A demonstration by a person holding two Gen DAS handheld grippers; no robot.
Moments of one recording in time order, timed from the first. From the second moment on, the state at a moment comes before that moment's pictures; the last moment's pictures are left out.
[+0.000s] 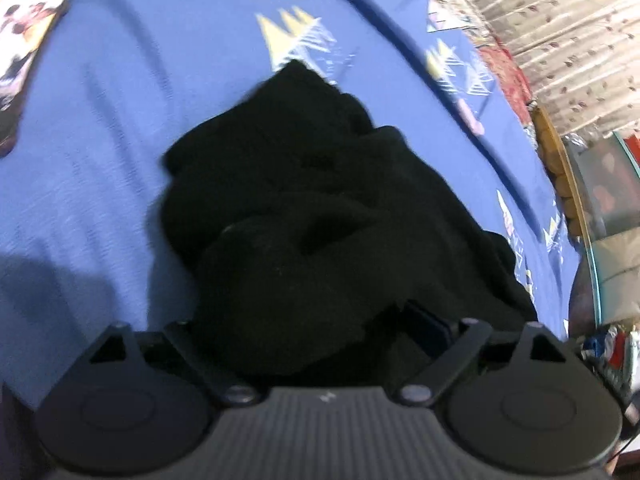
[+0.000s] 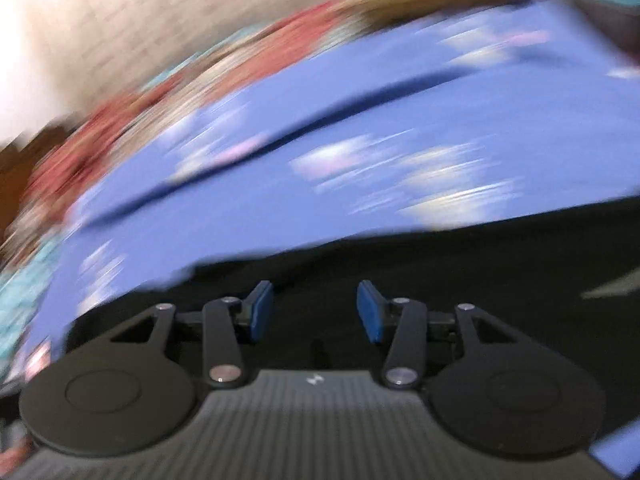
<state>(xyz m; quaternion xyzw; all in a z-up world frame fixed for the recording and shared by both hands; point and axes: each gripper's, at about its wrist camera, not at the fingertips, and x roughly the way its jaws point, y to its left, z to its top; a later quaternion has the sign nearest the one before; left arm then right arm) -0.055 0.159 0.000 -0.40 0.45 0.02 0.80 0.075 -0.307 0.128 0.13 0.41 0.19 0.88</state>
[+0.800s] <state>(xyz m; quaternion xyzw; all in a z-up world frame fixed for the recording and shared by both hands) -0.091 0.172 -0.005 -0.36 0.39 0.01 0.85 0.113 0.025 0.076 -0.09 0.54 0.44 0.71</state>
